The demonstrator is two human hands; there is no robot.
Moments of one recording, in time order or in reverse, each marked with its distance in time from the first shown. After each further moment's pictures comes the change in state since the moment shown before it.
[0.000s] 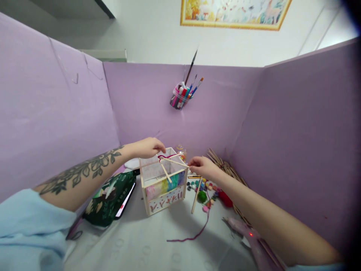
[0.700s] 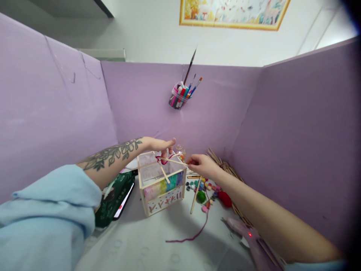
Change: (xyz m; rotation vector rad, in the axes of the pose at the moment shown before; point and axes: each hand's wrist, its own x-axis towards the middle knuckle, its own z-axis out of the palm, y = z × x) left_hand 0.056 -0.013 0.014 -0.262 -0.396 -0.075; right_hand 0.002 -0.010 -0.008 -0.084 0.024 -0.066
